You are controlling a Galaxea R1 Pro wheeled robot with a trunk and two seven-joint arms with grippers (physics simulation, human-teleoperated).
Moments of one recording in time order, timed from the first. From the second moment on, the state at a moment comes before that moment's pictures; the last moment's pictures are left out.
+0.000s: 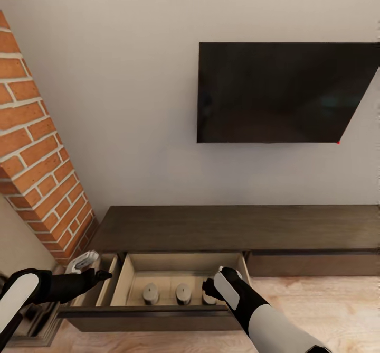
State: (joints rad) left arm -0.24 0.45 -0.04 -1.47 1.31 1.04 0.44; right arm -0.67 0.17 0.37 -0.46 -0.76 0.52 -0.52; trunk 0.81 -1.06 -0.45
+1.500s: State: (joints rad) left arm -0.24 0.45 -0.03 -1.47 1.31 1.03 0.44; right arm -0.67 0.17 0.37 -0.46 -0.75 0.49 -0.51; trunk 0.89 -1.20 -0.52
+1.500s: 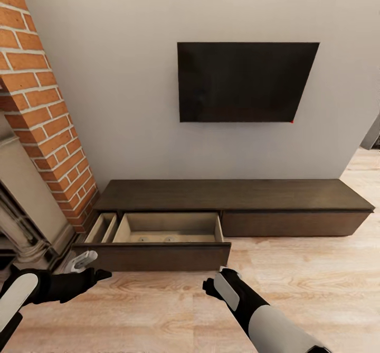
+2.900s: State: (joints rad) left arm -0.24 0.42 -0.31 -1.44 0.79 0.50 0.44; right arm -0.66 0.17 0.54 -0.45 -0.74 0.24 -0.51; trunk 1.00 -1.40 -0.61
